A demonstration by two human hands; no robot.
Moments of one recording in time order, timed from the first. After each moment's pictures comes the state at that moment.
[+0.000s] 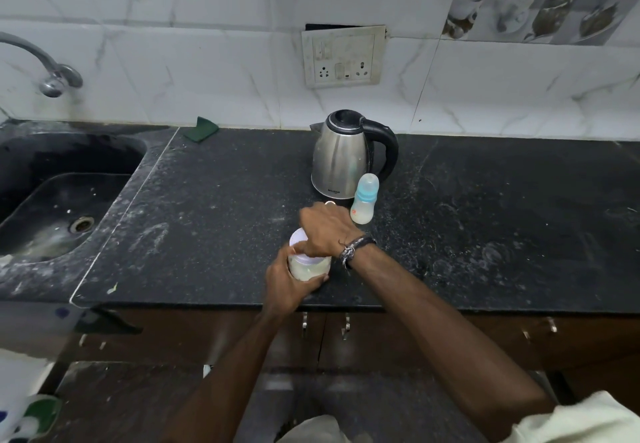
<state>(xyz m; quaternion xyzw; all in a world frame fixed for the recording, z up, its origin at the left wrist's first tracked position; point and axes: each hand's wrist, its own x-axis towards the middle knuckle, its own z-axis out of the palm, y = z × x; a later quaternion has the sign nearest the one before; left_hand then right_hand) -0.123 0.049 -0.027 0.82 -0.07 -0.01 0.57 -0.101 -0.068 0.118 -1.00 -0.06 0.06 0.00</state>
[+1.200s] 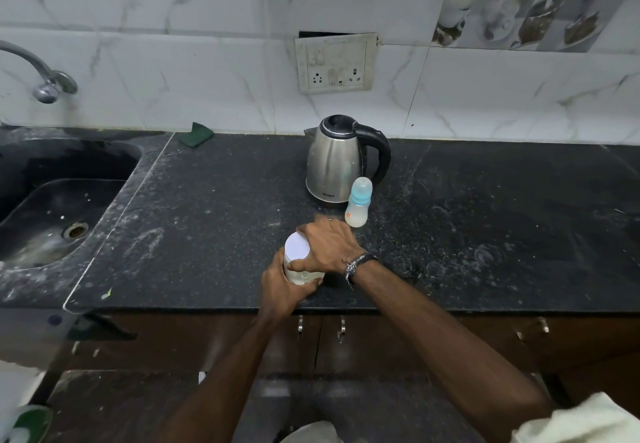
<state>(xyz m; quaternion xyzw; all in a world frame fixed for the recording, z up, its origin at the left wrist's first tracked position) -0.123 0.048 -0.029 0.81 -0.05 -0.02 0.58 -0.108 -0.087 0.080 -1.00 -0.08 0.00 0.04</state>
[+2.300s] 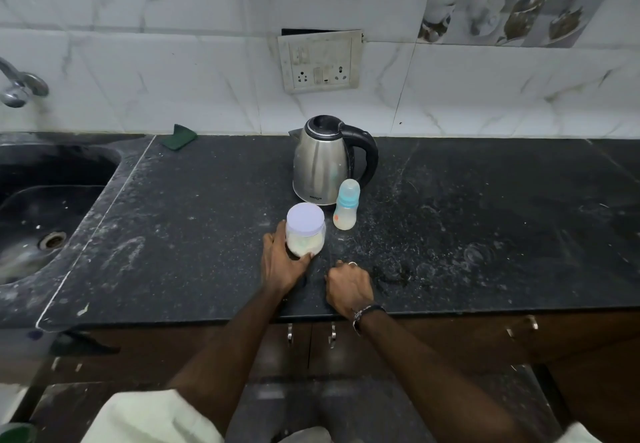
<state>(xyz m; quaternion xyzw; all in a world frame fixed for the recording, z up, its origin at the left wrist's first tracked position) -0.067 0.007 -0.025 0.89 -0.09 -0.01 0.45 -0.148 -0.124 -0.013 -1.00 0.05 0.02 0.01</state>
